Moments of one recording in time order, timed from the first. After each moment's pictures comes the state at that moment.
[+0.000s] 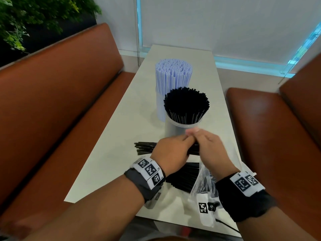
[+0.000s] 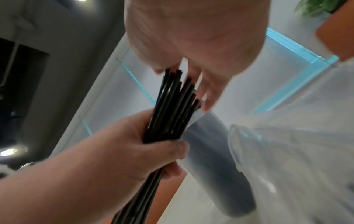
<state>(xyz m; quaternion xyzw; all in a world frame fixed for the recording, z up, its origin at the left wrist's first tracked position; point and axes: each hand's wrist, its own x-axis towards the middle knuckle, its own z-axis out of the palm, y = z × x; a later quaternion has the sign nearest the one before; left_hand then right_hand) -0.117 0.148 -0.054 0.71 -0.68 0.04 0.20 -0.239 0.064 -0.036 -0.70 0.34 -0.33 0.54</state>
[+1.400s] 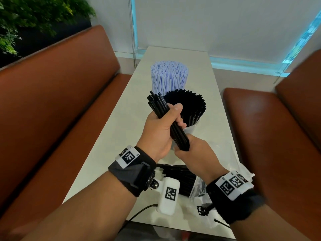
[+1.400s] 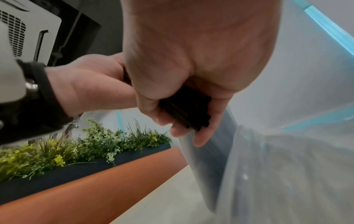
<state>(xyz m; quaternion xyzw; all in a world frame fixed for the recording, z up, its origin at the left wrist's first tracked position) -0.105 0.137 0.016 0.40 -0.23 -0.41 0.78 -0.229 0.079 -0.027 -0.83 0.38 -0.16 0.38</state>
